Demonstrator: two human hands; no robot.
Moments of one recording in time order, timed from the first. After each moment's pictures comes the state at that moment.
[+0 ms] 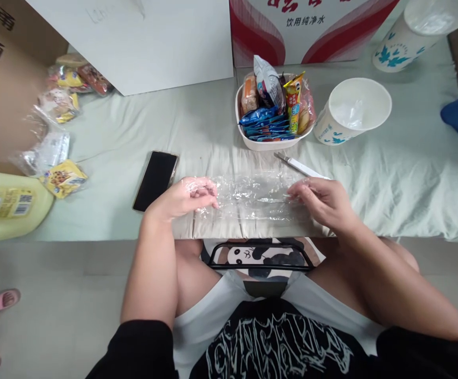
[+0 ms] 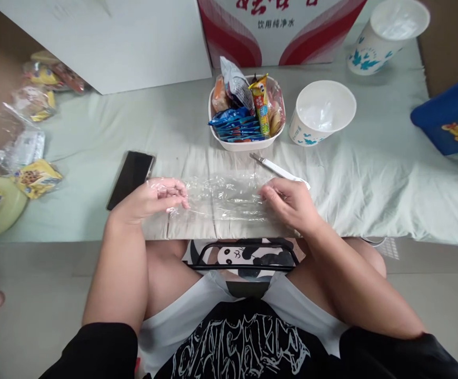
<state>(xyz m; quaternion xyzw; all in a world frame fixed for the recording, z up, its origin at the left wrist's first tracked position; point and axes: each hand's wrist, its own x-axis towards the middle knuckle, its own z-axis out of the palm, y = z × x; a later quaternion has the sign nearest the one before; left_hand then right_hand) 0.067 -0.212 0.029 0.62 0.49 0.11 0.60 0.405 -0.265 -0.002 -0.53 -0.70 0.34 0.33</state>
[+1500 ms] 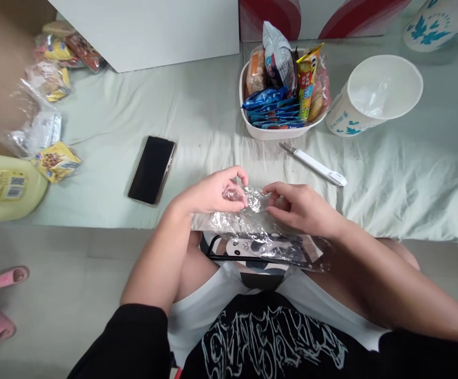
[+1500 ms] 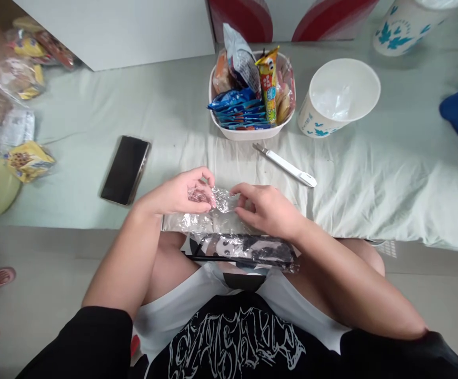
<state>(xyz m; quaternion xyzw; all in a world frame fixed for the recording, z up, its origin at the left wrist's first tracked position) 0.124 -0.223 0.017 0.60 0.41 0.11 0.68 0.373 -0.264 0.002 -0.44 -0.76 0.46 0.16</state>
